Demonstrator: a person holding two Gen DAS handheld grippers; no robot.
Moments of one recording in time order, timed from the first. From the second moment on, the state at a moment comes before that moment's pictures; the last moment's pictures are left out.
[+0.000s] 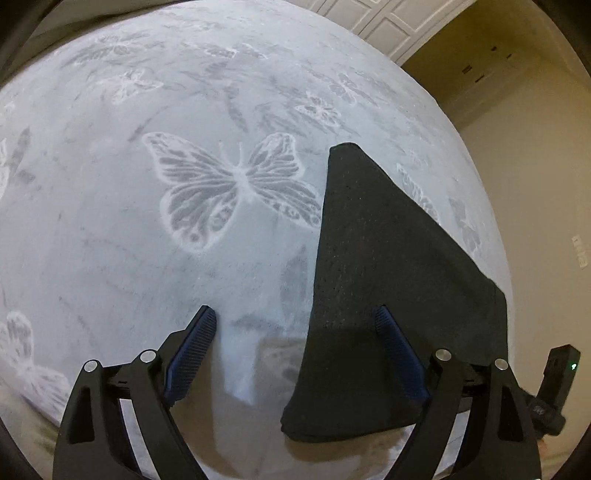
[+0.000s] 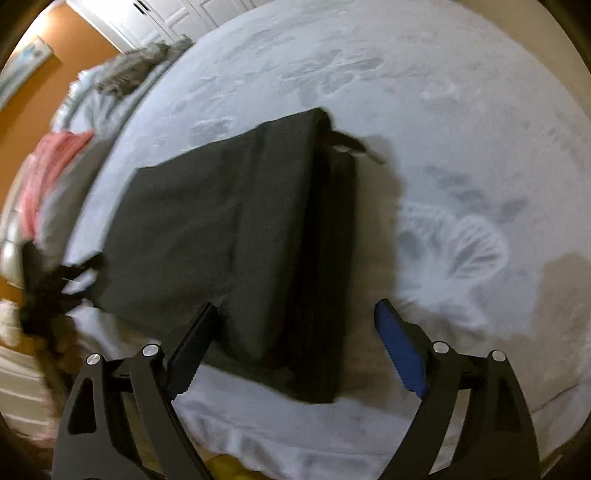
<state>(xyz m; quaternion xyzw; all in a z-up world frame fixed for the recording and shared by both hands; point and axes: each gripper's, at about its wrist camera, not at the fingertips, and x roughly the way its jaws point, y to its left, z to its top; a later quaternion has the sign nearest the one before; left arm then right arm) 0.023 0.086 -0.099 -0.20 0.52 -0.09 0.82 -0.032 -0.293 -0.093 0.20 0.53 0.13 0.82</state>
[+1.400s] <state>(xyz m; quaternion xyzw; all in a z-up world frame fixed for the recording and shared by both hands) -0.081 0.026 -0.035 -0.07 0.48 -0.22 0.85 -0.121 -0.243 -0.068 0.23 0.44 0.09 0.86</state>
